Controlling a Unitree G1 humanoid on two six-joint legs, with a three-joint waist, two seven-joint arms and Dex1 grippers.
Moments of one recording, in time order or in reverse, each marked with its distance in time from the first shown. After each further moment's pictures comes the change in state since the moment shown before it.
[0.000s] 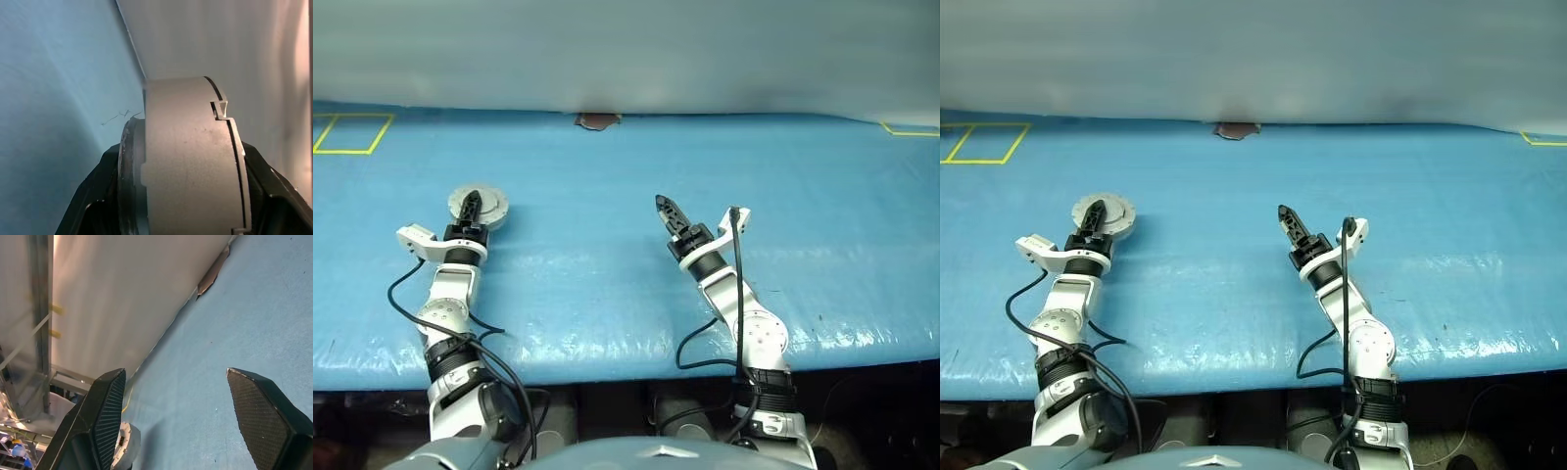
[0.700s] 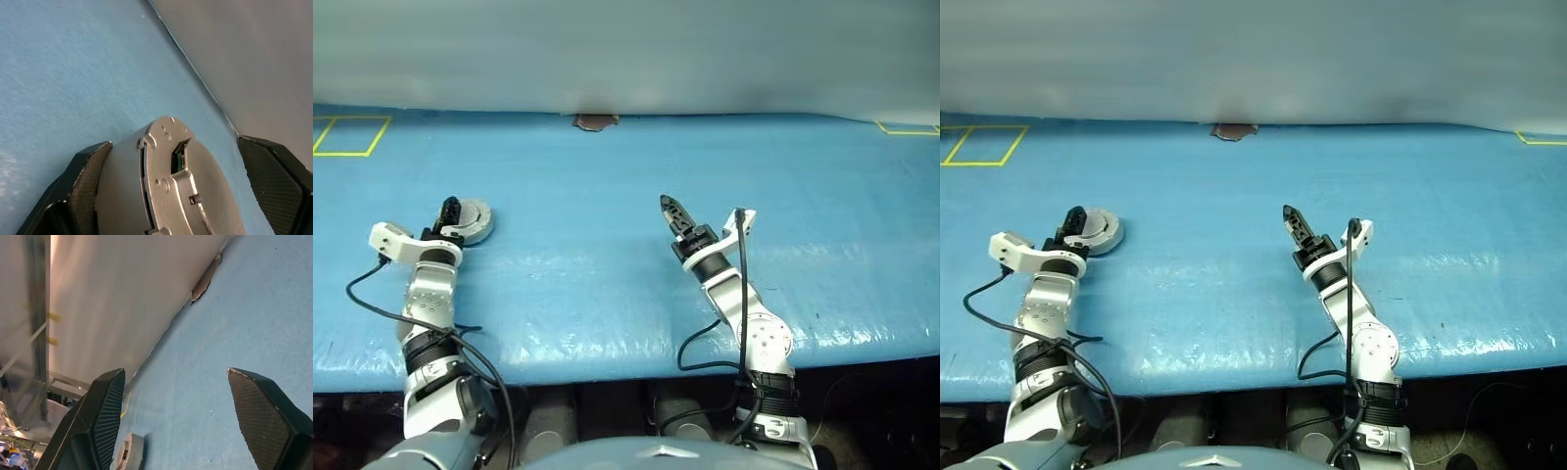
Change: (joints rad) left arm 0.006 0.147 -0.017 0.034 0.136 -0.114 0.004; right arm 0.001 0.001 -0.004 -0.004 0.015 0.007 -0.040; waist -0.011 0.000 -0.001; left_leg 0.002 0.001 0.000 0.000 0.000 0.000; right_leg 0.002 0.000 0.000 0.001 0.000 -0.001
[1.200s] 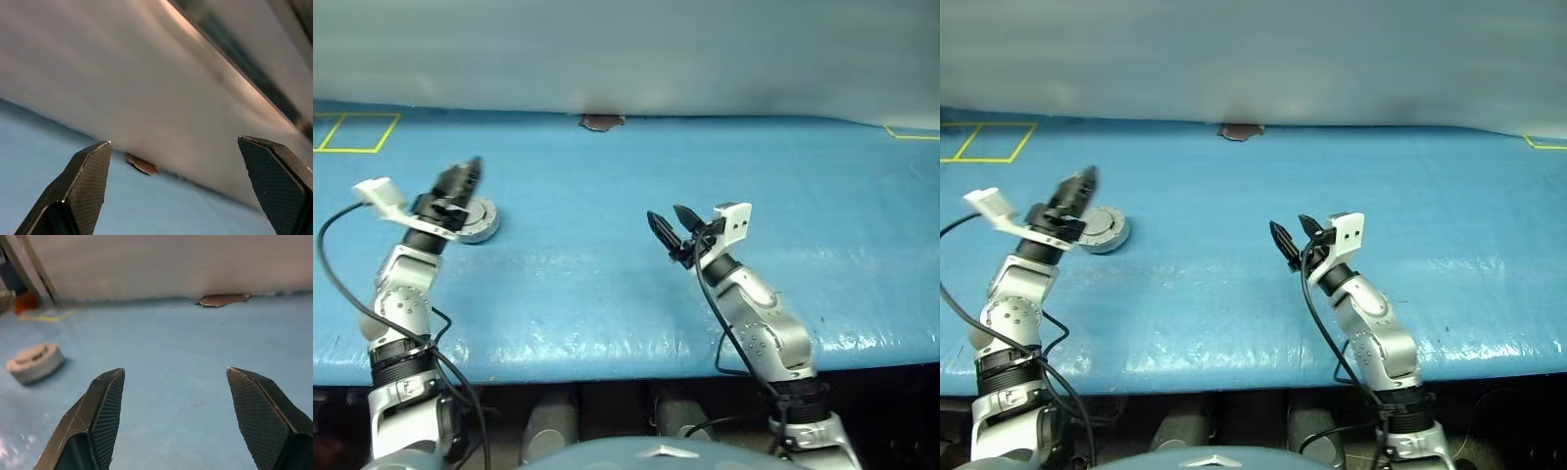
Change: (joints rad) left arm 0.099 0.221 -0.469 -0.350 0.155 0.111 -0.530; right arm 0.046 -0.423 0.276 -0.097 -0.688 -0.252 0.303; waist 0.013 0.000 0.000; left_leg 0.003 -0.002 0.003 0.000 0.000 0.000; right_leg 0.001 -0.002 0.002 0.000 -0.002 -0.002
